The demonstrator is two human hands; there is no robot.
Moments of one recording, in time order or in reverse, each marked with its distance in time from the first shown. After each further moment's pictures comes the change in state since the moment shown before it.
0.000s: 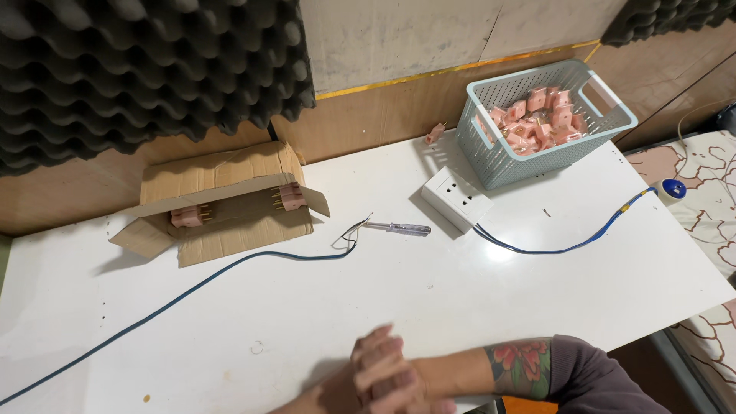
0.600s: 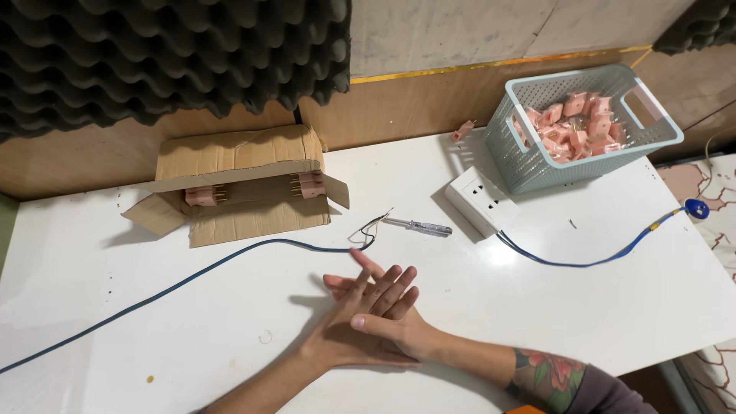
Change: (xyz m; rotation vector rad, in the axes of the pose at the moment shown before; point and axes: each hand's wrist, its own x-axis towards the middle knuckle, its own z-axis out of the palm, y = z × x) left_hand 0.035 -0.088 -0.077 0.511 -1.463 0.215; right_hand 0.208 -0.076 -0.035 -0.185 0.321 0.599
